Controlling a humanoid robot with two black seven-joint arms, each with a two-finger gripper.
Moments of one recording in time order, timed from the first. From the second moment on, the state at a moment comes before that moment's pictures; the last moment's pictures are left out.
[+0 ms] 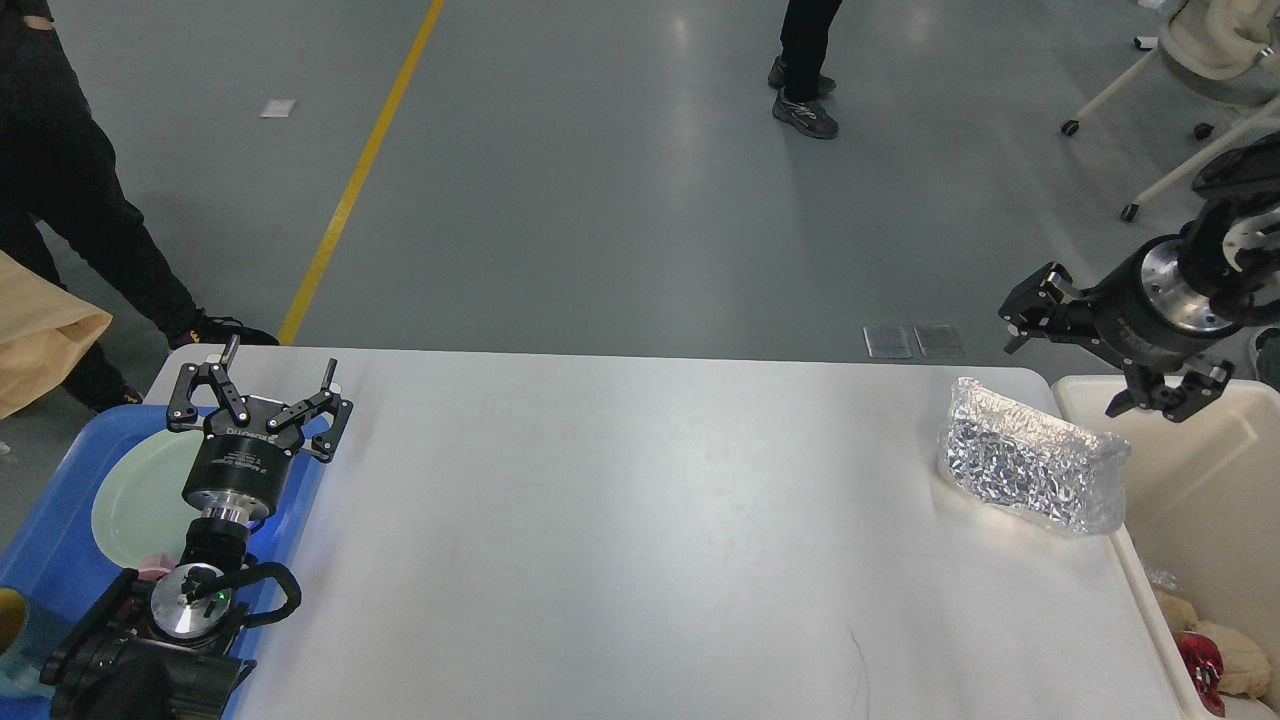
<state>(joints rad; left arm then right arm) -0.39 0.10 -1.55 -0.56 0.12 -0.69 -0.08 1.99 -0.40 -1.44 1.28 0.52 0.36 -0.27</state>
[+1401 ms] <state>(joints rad) -0.39 0.10 -1.55 -0.56 0.12 -0.69 -0.08 0.93 -0.35 -0.75 0.40 0.89 0.14 -0.27</state>
